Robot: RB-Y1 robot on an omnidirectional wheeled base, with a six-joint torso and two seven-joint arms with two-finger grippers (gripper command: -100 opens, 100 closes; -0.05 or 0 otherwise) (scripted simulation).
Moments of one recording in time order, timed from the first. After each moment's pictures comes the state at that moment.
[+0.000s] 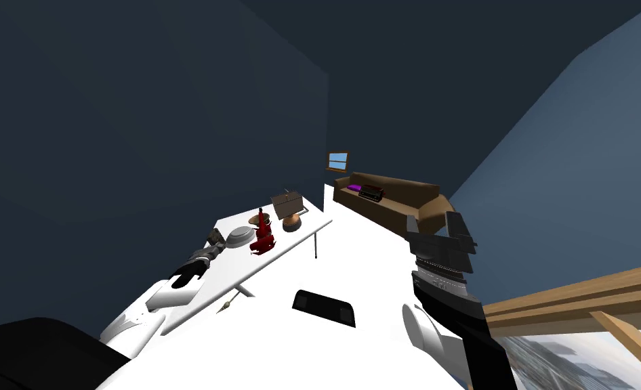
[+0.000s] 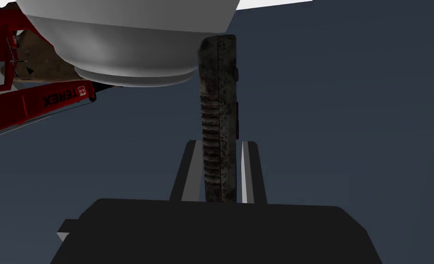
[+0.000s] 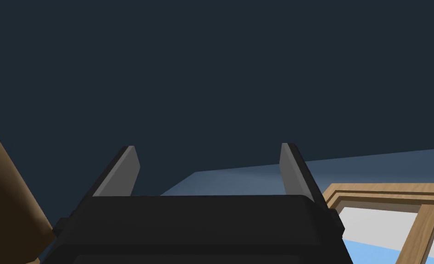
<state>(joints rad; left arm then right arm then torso) 0.35 0.54 0.54 -1.28 -0.19 0.02 -0.82 0.54 -0.02 -0.04 -2.39 -0.01 -0.46 -0.15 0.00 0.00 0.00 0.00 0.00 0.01</state>
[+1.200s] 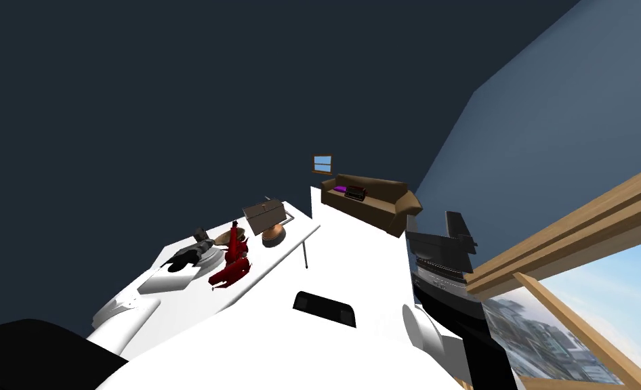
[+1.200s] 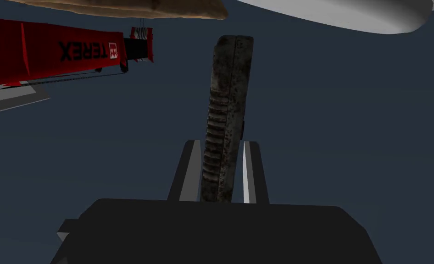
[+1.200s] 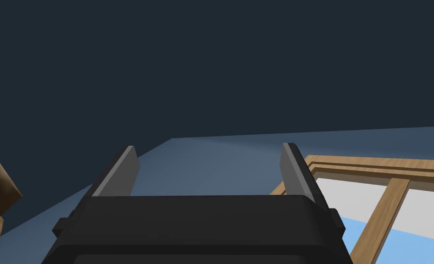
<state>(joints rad) 0.31 0.64 0.57 -1.27 -0.12 0.23 -0.73 0.54 -0.02 -0.04 -2.39 -0.01 -0.46 -0.15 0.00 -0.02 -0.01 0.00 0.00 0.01</state>
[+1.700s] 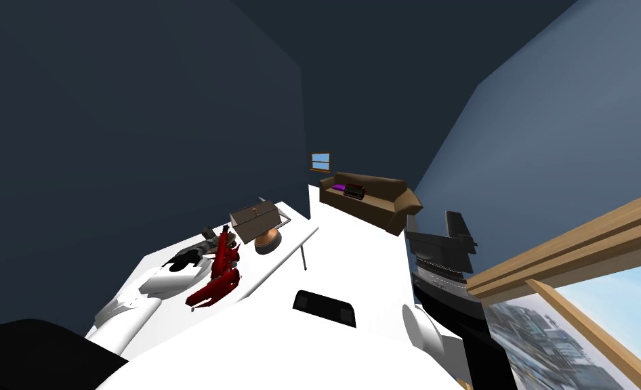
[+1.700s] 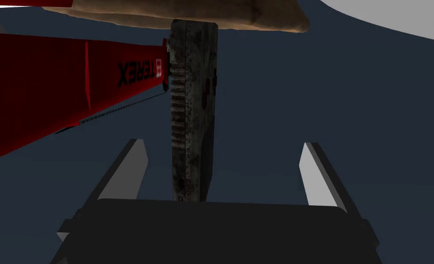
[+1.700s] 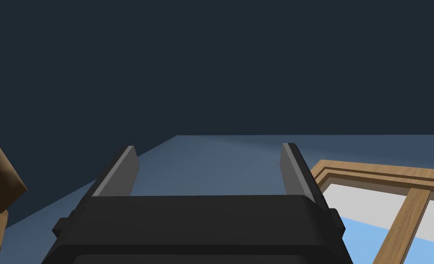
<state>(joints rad) 0.31 0.64 0.56 -1.28 -0.11 0.25 -0.72 0.54 -0.02 -0.04 -2.39 -0.01 -0.46 -0.15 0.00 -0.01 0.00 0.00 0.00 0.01</state>
